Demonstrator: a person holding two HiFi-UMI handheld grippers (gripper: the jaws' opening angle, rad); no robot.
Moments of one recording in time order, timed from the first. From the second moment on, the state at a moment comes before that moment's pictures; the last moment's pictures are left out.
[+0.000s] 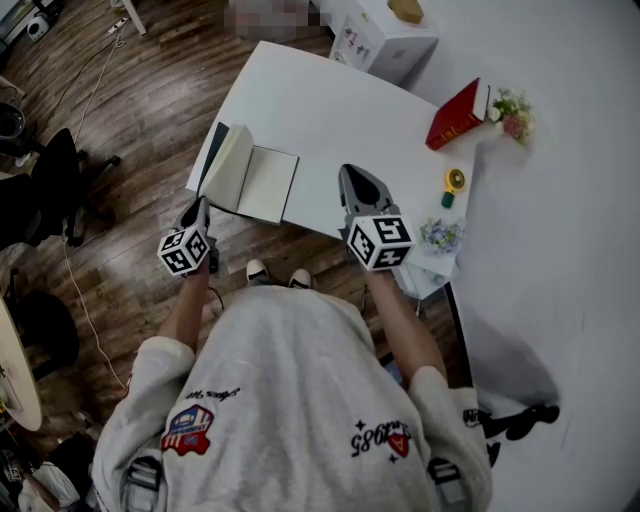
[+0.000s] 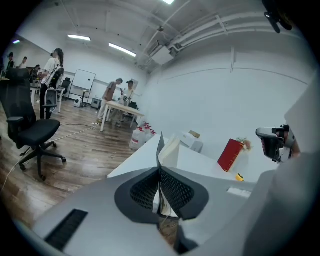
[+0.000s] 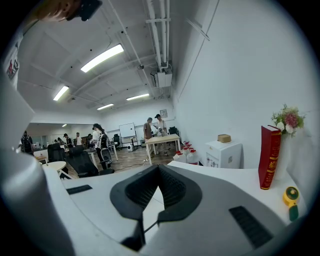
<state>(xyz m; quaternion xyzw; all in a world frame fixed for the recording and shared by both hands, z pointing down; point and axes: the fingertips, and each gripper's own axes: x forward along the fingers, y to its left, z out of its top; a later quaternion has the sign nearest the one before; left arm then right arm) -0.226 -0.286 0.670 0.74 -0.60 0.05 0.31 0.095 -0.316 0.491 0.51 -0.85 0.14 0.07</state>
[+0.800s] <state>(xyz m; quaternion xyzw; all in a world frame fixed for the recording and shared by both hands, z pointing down) -0.280 -0.303 0.734 0.66 -0.63 0.04 0.41 0.096 -0.331 0.501 0.52 -0.84 0.15 0.08</state>
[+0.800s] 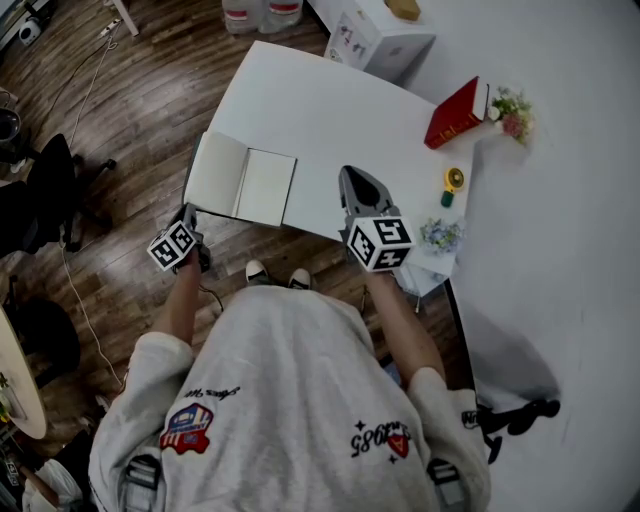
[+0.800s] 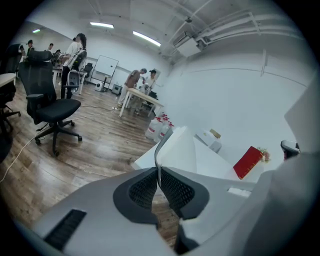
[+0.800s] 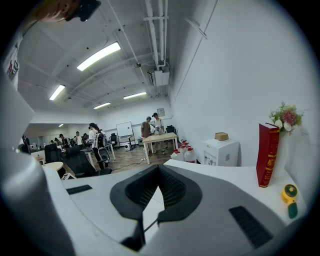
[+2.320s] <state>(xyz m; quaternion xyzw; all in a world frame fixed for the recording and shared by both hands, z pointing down) -0.229 -0.298 0.657 0.78 -0.55 0.16 0.25 0.074 -0.323 0.501 0.50 -0.85 0.15 0.07</state>
